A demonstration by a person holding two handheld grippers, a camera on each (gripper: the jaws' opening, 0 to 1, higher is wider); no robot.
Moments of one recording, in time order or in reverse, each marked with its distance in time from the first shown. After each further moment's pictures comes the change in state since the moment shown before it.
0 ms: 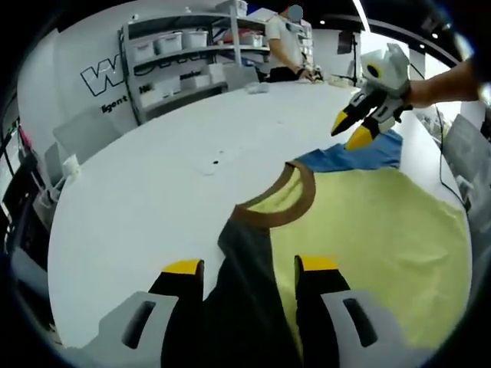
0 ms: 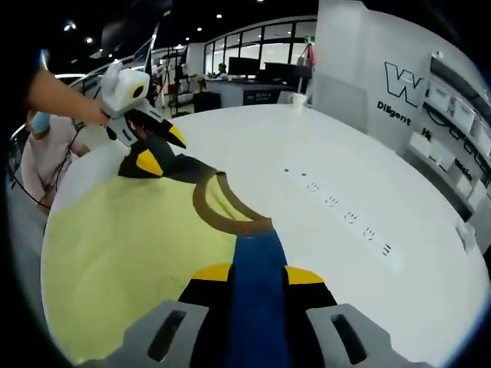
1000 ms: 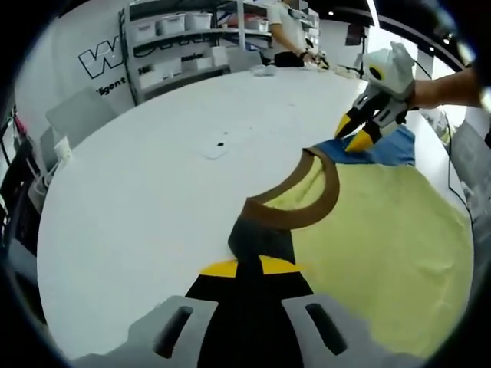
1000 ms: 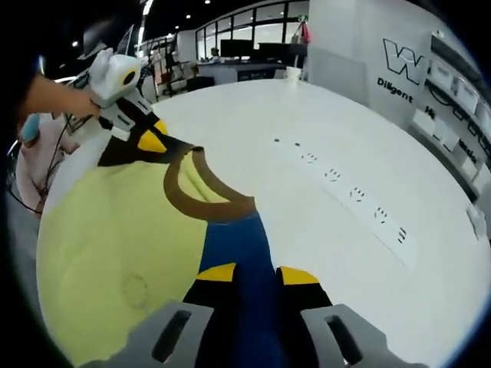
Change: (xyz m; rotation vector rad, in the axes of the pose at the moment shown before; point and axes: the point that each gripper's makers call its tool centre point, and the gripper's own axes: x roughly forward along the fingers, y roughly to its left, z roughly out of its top) left arm 0.032 0.013 -0.005 -0.048 0.088 -0.017; right arm 0.032 -0.017 -0.023 0.051 0.106 0.022
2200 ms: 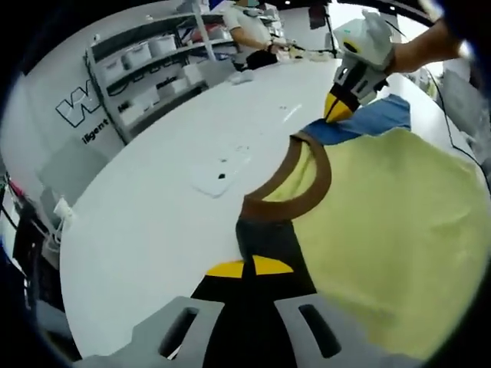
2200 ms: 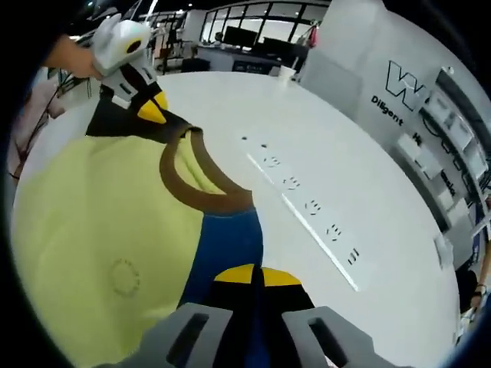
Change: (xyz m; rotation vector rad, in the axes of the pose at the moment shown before) left arm 0.024 0.017 0.038 0.265 -0.046 0.038; right arm -0.006 -0.055 0.012 -0.162 0.027 -0.187
